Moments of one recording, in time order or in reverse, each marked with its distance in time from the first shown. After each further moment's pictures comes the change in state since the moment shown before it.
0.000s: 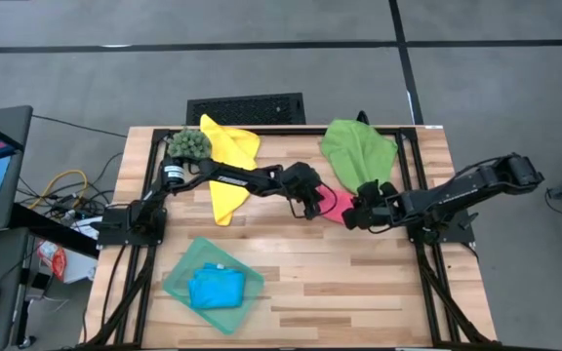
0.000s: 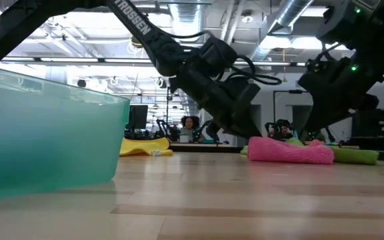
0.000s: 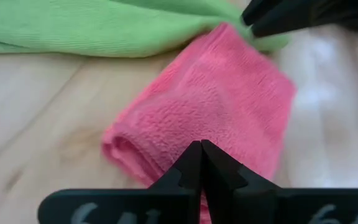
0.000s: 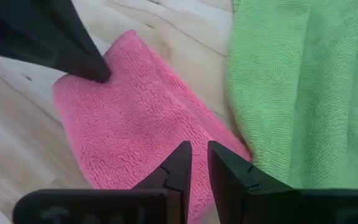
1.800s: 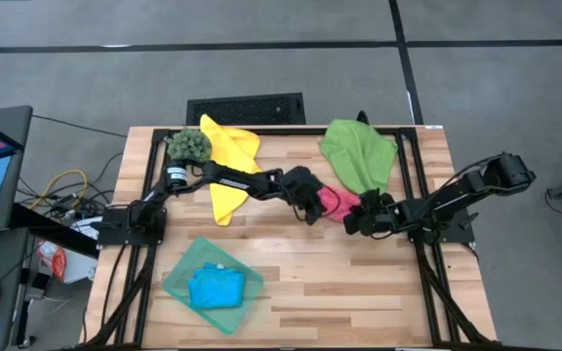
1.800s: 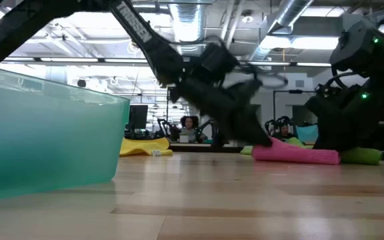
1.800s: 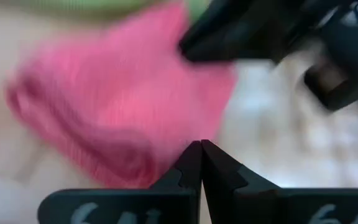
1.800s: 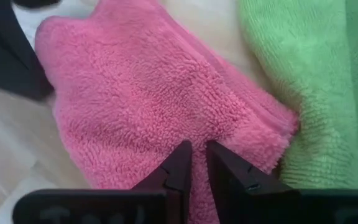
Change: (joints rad) left arm -0.018 0.023 -0.018 0.090 0.189 -0.203; right arm 0.039 0.099 -0.196 0.353 -0.030 0.125
